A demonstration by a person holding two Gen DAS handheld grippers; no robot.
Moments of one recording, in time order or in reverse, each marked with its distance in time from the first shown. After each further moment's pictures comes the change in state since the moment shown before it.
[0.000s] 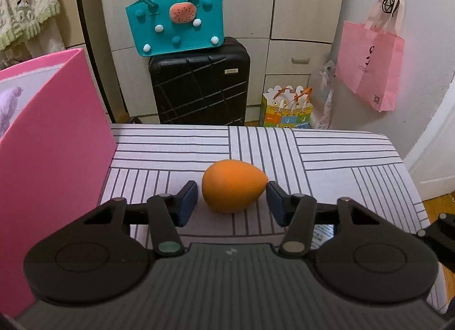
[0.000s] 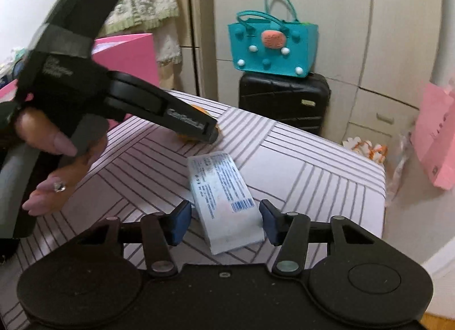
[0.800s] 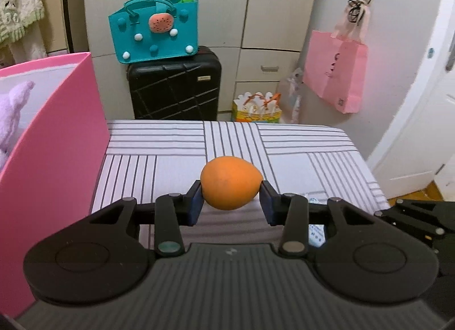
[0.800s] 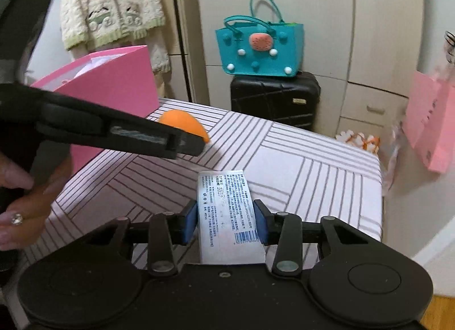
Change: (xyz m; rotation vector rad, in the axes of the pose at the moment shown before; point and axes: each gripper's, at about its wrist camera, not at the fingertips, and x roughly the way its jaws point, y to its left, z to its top) left arm -0.040 0.005 -0.017 0.016 -0.040 -0.120; right arm -0.016 0.009 -0.003 0.110 -0.013 -0.042
